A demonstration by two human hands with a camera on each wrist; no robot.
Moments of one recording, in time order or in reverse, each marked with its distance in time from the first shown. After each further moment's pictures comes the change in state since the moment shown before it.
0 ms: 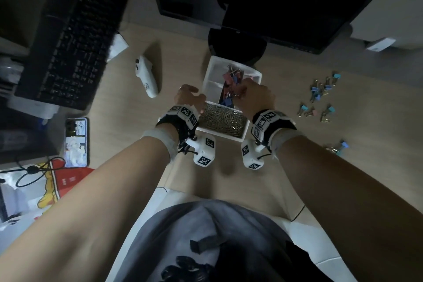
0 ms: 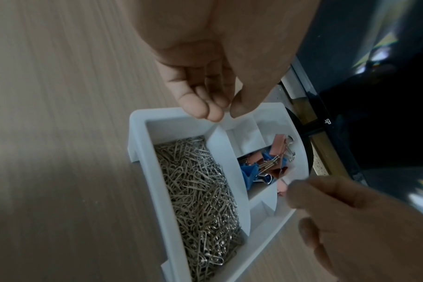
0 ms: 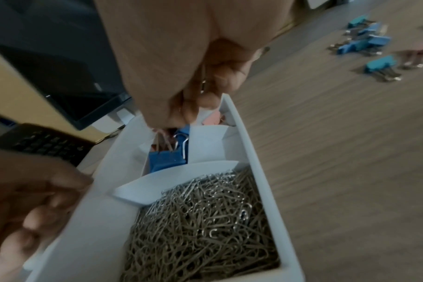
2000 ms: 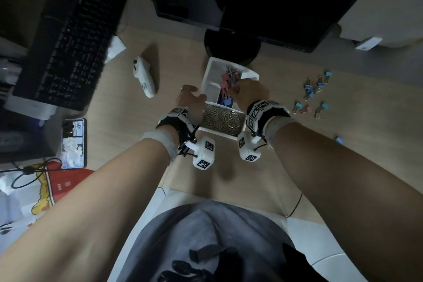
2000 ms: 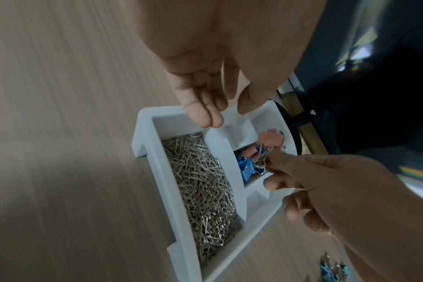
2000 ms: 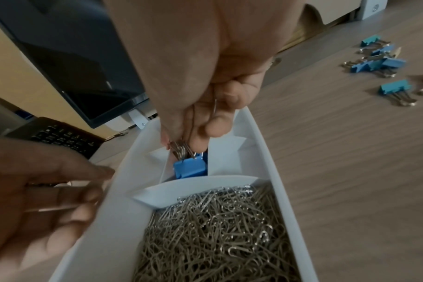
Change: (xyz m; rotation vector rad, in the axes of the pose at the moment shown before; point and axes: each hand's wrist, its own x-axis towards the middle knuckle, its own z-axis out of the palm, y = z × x) left_hand 0.004 -0.021 0.010 0.020 -0.054 0.088; right_hand 0.005 -0.007 -0.008 -0.135 -0.095 -0.041
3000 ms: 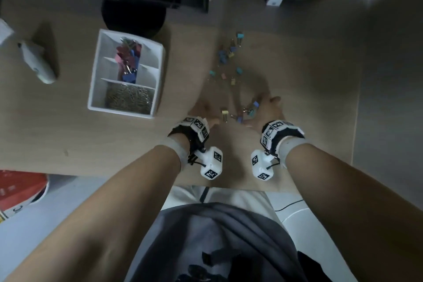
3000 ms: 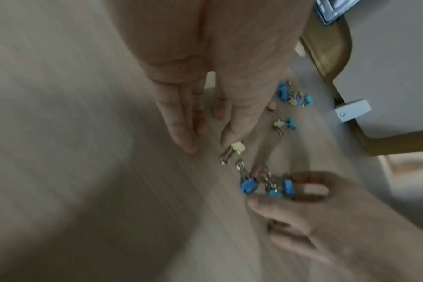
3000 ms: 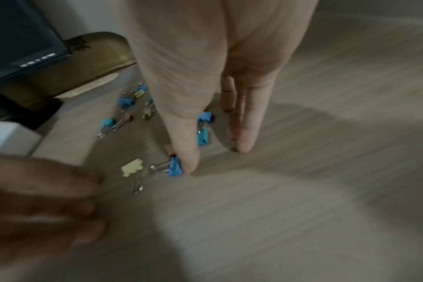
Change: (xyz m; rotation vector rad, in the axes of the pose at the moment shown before) left_hand -0.121 -0.019 0.274 0.603 -0.297 0.091; right_hand -0.133 0.313 0.018 0.248 -0.111 0.440
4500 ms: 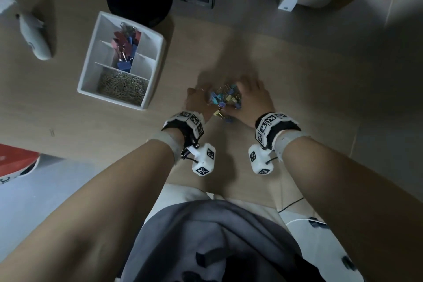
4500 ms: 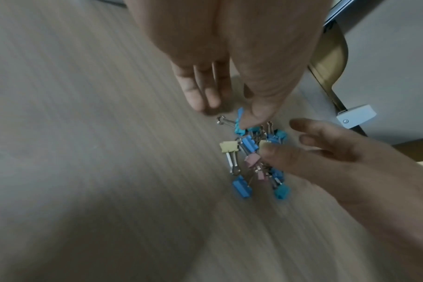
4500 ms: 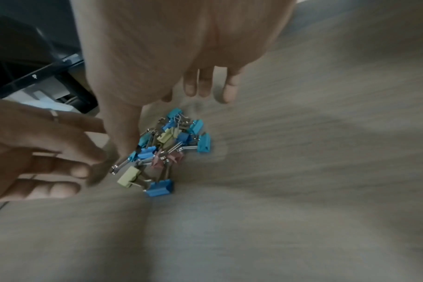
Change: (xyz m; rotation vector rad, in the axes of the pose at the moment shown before) left_hand 0.015 0.022 0.007 0.023 0.183 0.043; right_hand 0.033 -0.031 -0.028 -0.295 0.019 -0.598
